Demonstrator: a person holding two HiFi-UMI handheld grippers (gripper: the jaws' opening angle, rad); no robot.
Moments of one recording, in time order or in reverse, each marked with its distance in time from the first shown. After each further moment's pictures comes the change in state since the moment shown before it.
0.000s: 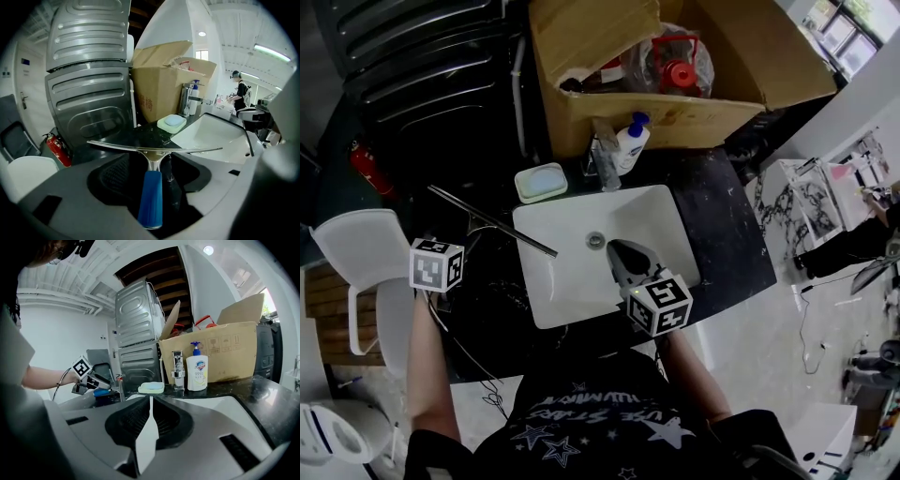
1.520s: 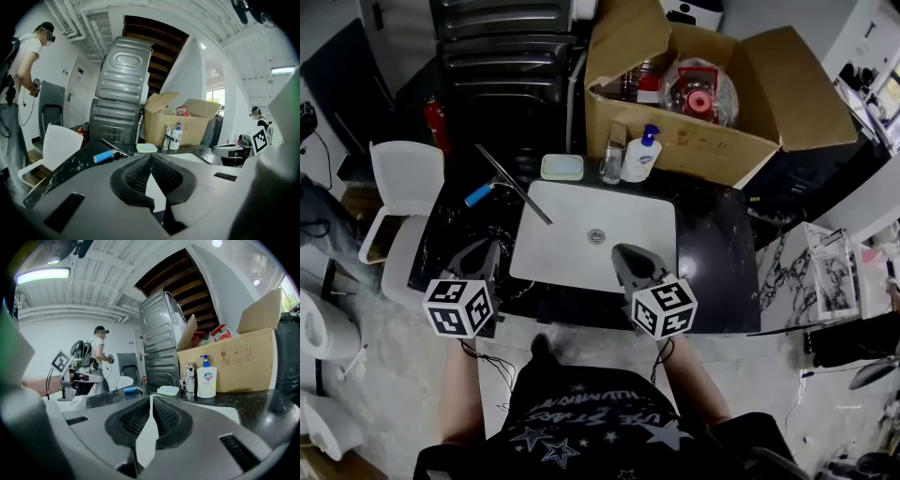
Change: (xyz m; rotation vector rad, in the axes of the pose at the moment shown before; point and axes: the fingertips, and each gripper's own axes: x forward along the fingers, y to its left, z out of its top) left arm -0.169 -0.226 0.002 -0.341 -0.426 0.260; right arm -0.118 -0.021 0.009 -0.129 -0.041 0.343
